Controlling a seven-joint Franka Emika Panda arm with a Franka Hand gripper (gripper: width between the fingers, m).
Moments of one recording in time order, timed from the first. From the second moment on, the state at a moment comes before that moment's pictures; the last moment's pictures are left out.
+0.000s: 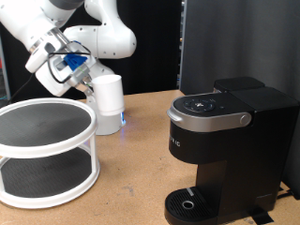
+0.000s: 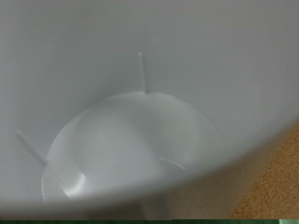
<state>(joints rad) -0.31 -0.57 -0.27 -2.76 0.69 2.06 -1.17</state>
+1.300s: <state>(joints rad) -0.20 -0.43 -0.14 -2.79 0.91 2.32 -1.19</state>
